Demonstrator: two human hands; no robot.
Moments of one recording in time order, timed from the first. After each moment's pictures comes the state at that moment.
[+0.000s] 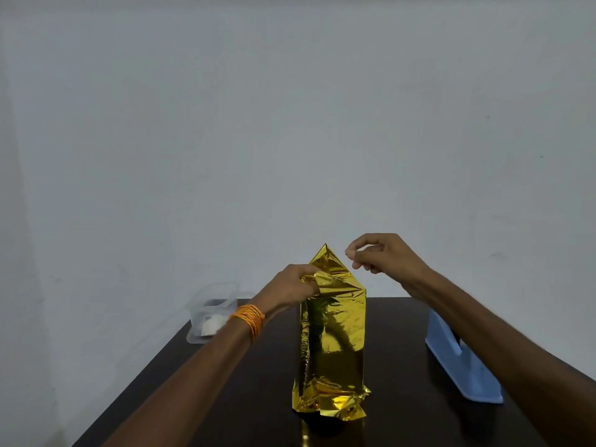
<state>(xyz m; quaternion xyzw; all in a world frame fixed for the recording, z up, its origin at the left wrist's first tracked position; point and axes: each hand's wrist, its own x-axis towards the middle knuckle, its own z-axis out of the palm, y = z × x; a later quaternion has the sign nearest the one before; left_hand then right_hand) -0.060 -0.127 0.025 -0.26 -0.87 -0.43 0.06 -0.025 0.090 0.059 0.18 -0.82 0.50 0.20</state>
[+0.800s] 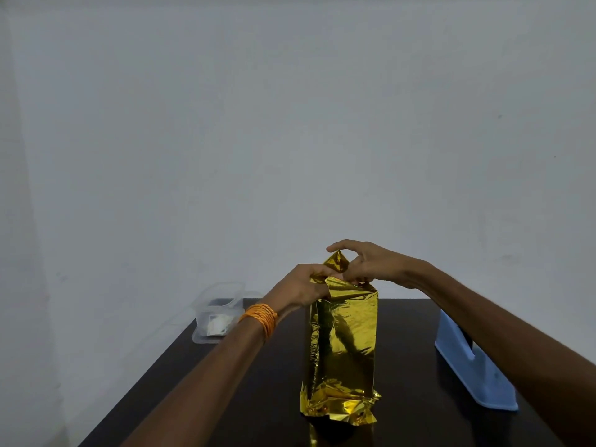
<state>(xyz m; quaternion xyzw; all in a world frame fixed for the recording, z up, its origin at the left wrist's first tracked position) -0.067 -0.123 0.024 -0.27 -0.84 -0.47 0.04 -0.067 0.074 0.064 0.22 -0.90 0.37 0.02</state>
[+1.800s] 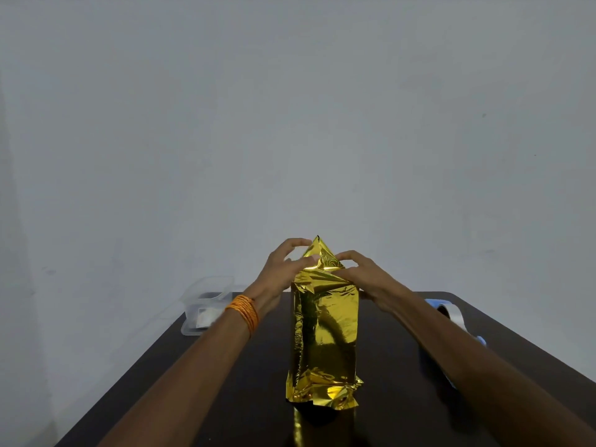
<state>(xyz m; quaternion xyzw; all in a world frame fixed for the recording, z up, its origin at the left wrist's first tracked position) -0.078 -0.124 0.018 -0.22 -0.73 -0.64 0.05 -0.072 0.073 0.009 0.06 -0.81 0.57 0.08</state>
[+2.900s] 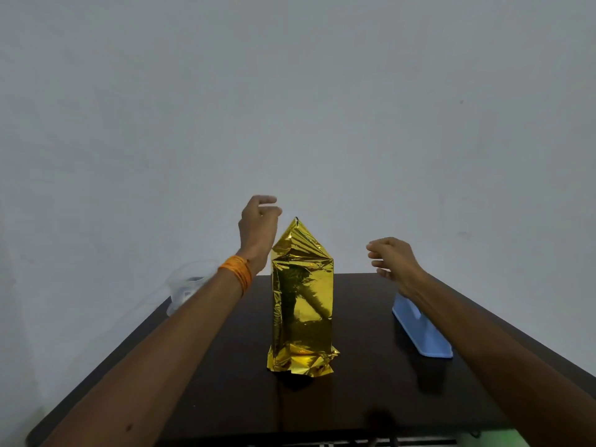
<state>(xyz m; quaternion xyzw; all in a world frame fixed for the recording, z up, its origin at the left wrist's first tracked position) -0.065 -0.108 0.054 -0.14 -0.68 -0.67 0.27 -0.037 0.147 0.002 -0.07 -0.73 0.65 0.22</state>
